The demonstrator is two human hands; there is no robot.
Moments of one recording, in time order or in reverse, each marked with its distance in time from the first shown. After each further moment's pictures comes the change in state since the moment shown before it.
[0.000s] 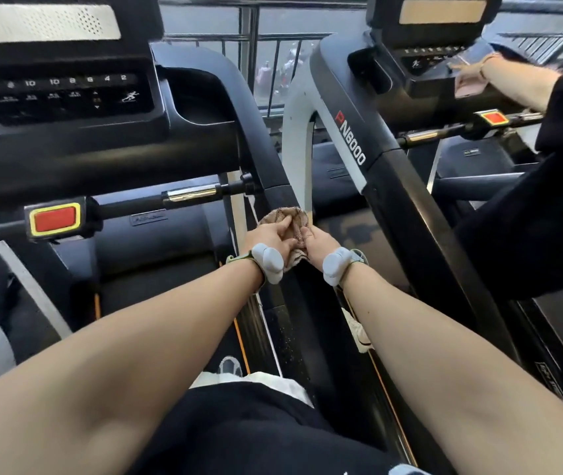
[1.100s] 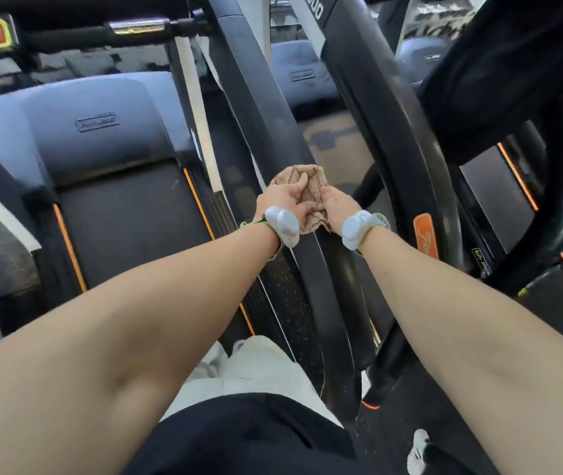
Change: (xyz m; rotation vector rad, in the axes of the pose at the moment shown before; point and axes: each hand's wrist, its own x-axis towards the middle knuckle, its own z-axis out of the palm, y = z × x) left_hand -0.240 0.014 0.157 -0.178 -0.164 0.063; right_hand -0.245 0.189 0.040 0.060 0.095 0.123
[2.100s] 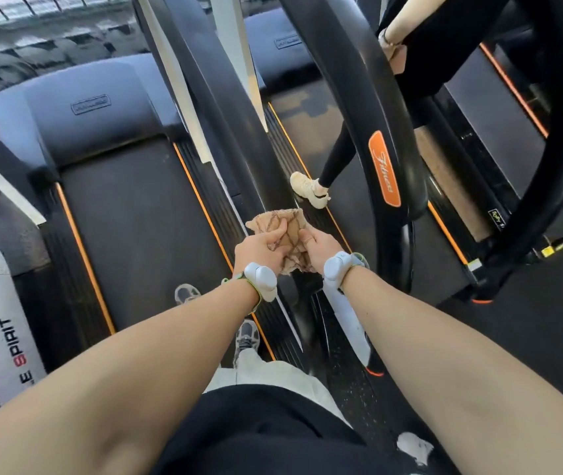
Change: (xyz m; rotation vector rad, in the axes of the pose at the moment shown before) left_hand -0.186 0.001 0.222 -0.179 0.114 -0.157; right_hand -0.152 0.231 0.015 0.125 -0.202 0.061
